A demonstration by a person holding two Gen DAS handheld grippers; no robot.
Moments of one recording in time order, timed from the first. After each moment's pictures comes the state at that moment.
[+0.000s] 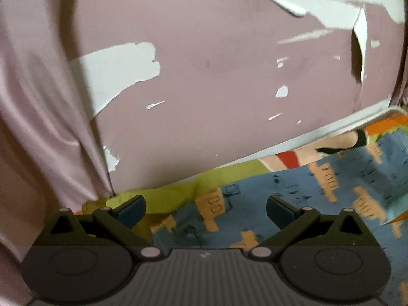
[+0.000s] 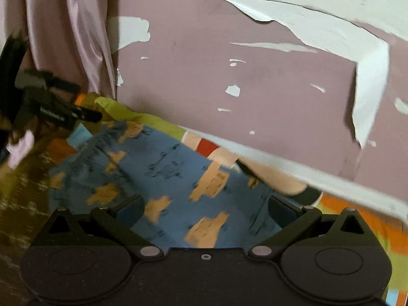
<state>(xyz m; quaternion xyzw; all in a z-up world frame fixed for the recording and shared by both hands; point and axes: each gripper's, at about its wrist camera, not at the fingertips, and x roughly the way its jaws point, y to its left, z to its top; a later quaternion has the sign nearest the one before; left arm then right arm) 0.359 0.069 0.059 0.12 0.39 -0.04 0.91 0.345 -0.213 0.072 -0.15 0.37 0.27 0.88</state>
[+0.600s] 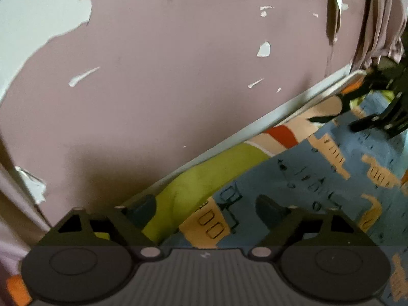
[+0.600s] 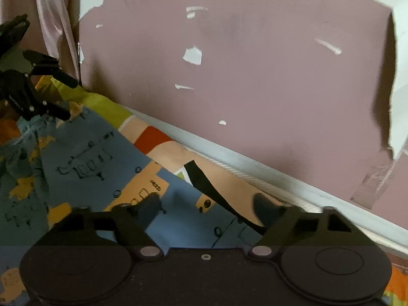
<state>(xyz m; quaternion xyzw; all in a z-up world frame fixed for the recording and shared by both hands) 0.439 0.095 -0.015 0.12 0.42 -0.21 0.87 0.459 -0.232 -0.019 -0.15 0.38 0.29 0.86</state>
